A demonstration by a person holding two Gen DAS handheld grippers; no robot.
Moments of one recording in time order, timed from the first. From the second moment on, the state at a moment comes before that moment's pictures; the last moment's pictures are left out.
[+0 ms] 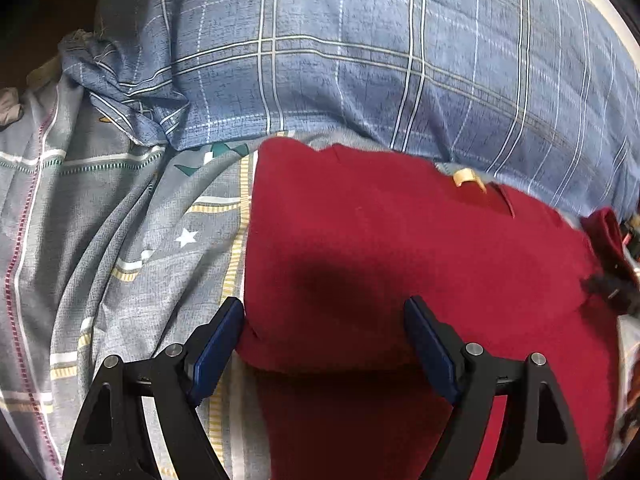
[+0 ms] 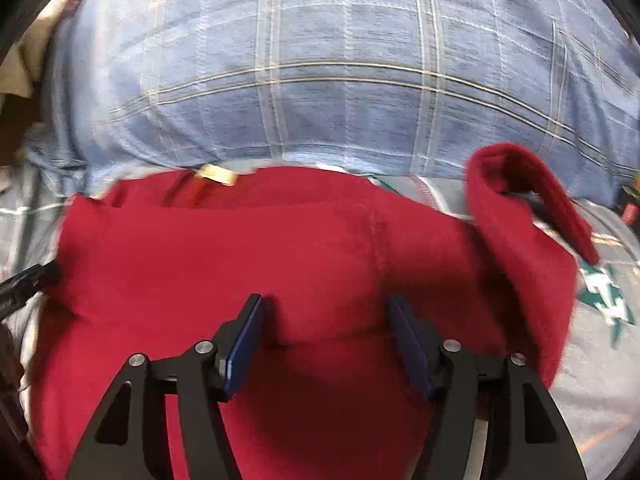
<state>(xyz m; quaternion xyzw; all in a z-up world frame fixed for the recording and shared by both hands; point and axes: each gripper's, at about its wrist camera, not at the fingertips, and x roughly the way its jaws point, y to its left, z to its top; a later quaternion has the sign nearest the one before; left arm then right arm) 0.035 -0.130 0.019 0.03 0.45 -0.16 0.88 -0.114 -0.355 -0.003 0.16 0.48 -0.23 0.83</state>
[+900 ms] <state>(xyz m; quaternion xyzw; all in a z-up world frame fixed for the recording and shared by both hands) 0.042 -0.134 0.013 0.03 0.46 -0.15 0.87 -0.183 -0.493 0.033 0.42 0.30 -0.34 0.79</state>
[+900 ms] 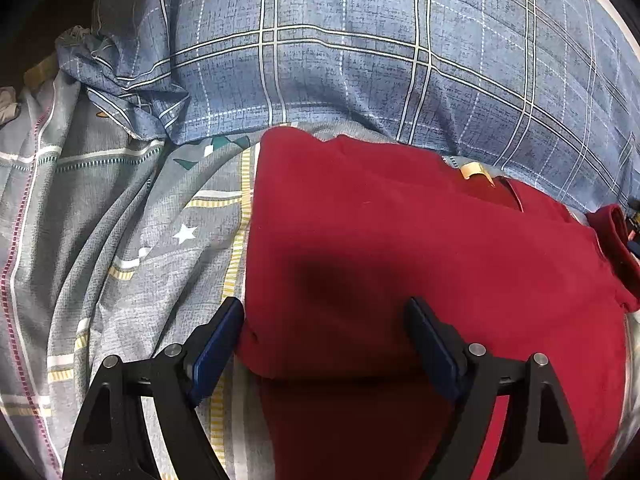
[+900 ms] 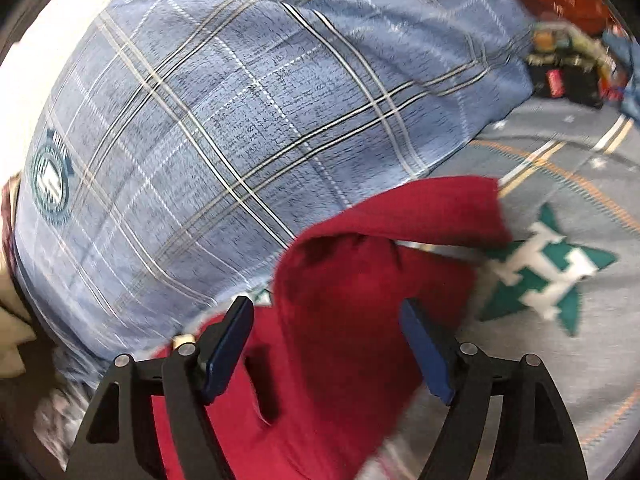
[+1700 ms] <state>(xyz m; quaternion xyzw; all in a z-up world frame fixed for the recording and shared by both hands) 0.050 -0.094 0.033 -0.05 0.44 -0.13 0.89 -0.126 -0.398 0.109 0.22 0.32 -0.25 0.89</state>
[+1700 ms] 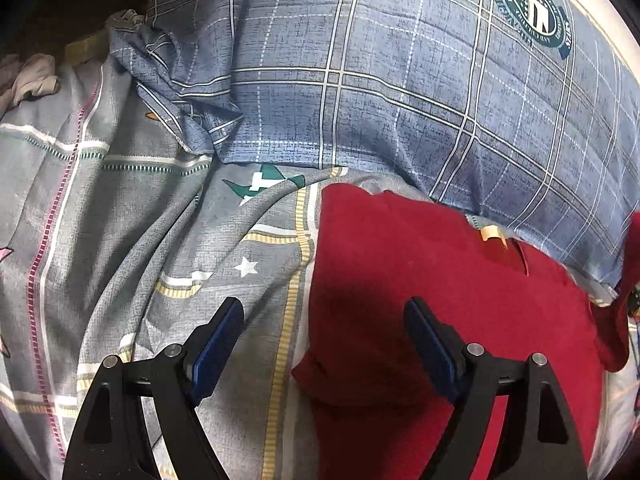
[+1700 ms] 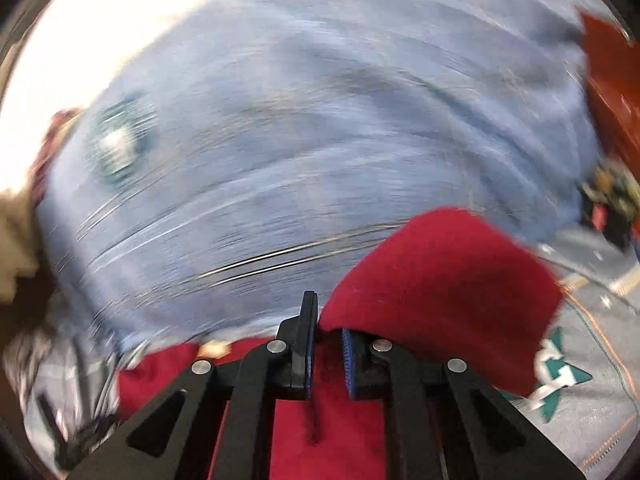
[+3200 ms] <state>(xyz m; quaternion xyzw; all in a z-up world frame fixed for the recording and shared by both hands) 0.049 -0.185 0.068 0.00 0.43 -0.28 0.86 -0.161 -0.380 0.080 0.31 0.32 -0.19 0.88</state>
